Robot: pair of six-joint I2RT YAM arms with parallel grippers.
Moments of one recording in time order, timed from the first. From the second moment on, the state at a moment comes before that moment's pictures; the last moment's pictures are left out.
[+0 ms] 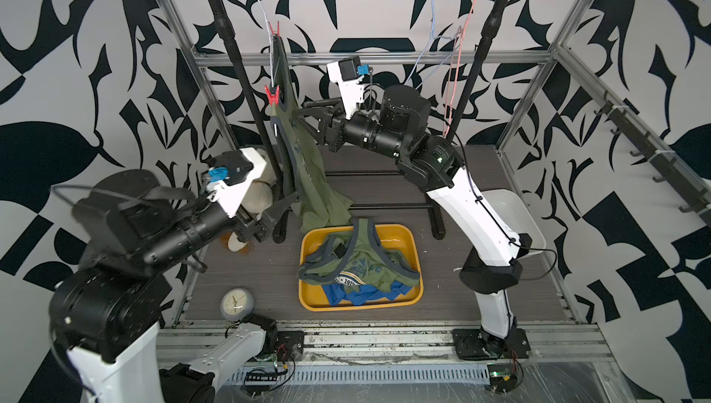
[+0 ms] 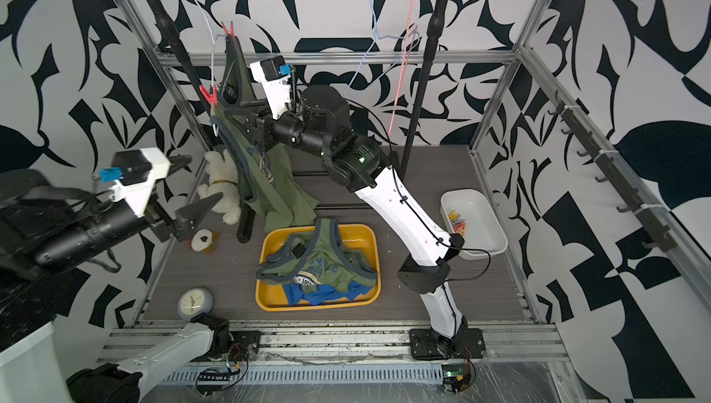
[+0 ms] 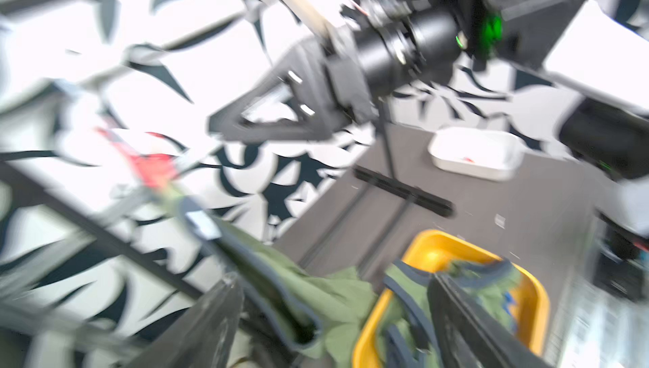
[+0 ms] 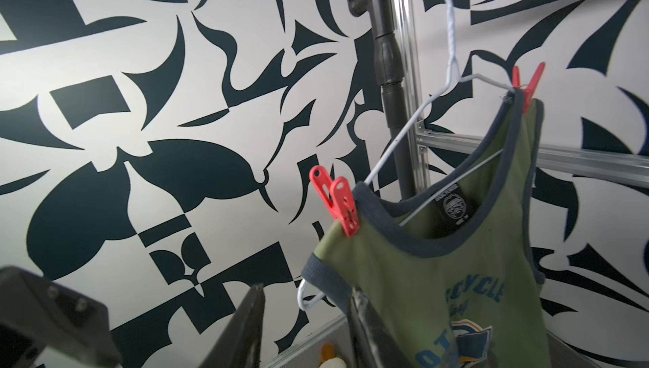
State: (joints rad) left arm -0.30 0.99 2.04 -1.16 0.34 0.41; right arm 0.95 2.06 2.72 -0.53 -0.26 0.31
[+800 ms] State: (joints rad) left arm -0.28 1.03 1.99 -0.93 -0.14 0.28; right arm 1.03 2.16 2.74 -0.50 0.04 0.21
